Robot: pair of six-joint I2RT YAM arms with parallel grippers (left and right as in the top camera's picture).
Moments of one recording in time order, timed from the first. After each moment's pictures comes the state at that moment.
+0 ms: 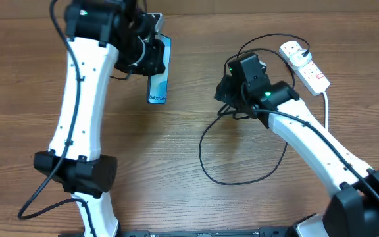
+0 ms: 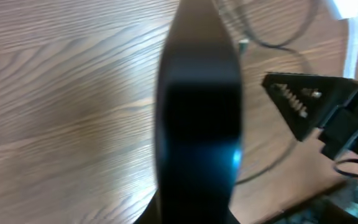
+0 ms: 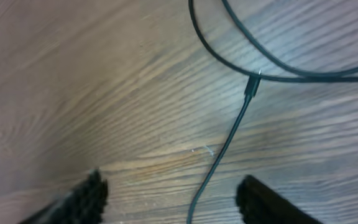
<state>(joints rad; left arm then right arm) -0.24 2.02 2.41 -1.65 0.30 -0.08 0.45 1.64 1.29 -0.67 0.04 0.83</state>
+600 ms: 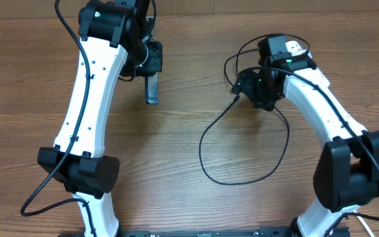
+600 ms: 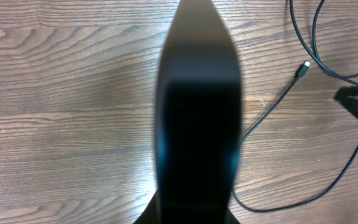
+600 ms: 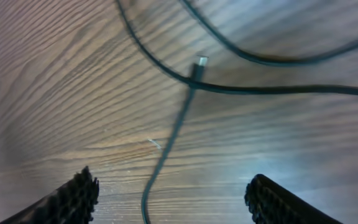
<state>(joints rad) -0.27 2.03 2.33 -1.60 0.09 -0.27 0.23 1.86 1.47 -0.90 -0.22 0.64</state>
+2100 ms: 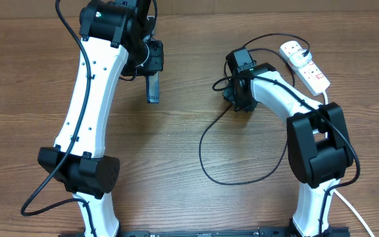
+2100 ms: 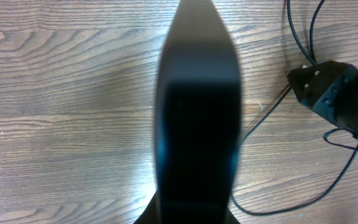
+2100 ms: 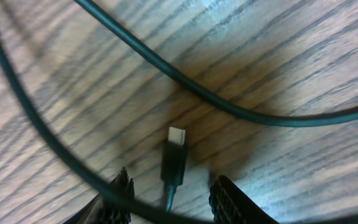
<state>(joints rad) -0.28 2.03 2.33 -1.59 0.09 -0.28 0.33 2.10 1.47 -0.72 0.07 0.87</state>
